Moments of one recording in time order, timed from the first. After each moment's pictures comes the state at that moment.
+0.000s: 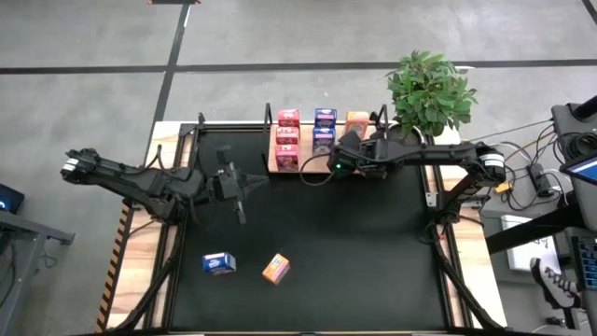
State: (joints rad) left arm -0.26 1.00 0.92 -0.03 -0.56 0.38; right arm -0.18 1.58 1.31 -0.93 0.68 0.68
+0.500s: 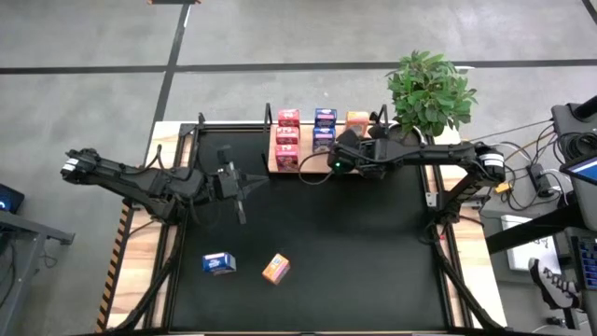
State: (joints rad) left arm -0.26 1.00 0.92 -0.02 -0.56 0.35; right arm -0.19 1.58 1.28 -0.86 0.81 0.51
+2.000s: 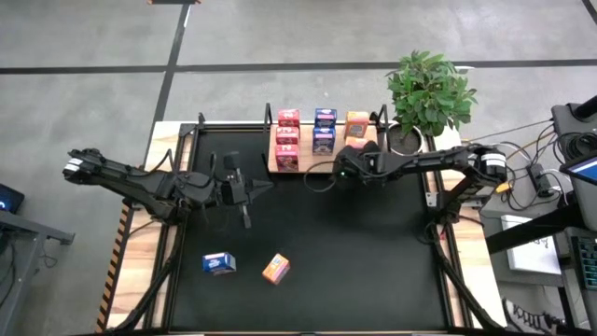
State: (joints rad) left arm -0.26 1.05 0.92 -0.10 -0.56 0.36; right arm -0.21 1.57 0.98 -0.49 0.59 0.42
